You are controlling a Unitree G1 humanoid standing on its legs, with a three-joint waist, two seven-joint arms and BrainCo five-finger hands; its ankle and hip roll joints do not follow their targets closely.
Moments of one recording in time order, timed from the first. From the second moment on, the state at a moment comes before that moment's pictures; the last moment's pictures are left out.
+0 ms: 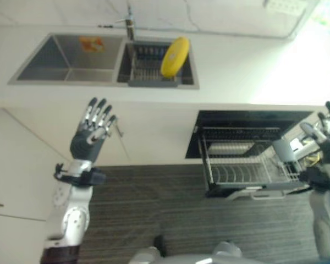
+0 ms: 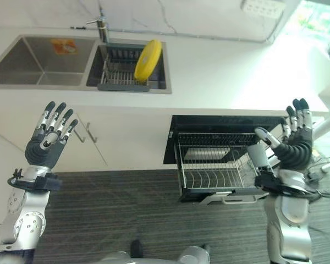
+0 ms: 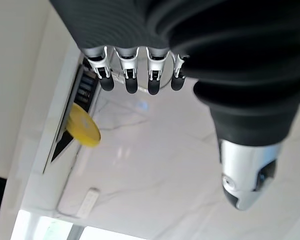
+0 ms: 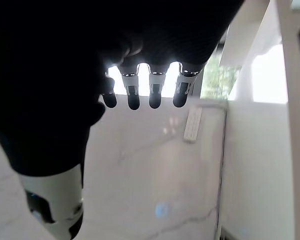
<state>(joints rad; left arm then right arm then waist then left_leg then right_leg) 0.09 0.43 0.17 -0.28 -0.80 -0.07 -0.21 0.07 -0.37 -0.28 -0.38 0.34 -0.08 -0.19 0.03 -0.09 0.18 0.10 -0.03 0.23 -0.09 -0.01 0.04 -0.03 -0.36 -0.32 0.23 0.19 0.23</state>
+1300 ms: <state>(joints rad) 0.08 0.39 0.12 -0.28 -0.77 -0.07 -0.23 0.14 -0.50 -0.29 -0.32 0.36 -0.10 -0.14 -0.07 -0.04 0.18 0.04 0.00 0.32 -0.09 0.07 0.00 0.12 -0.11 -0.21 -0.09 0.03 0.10</state>
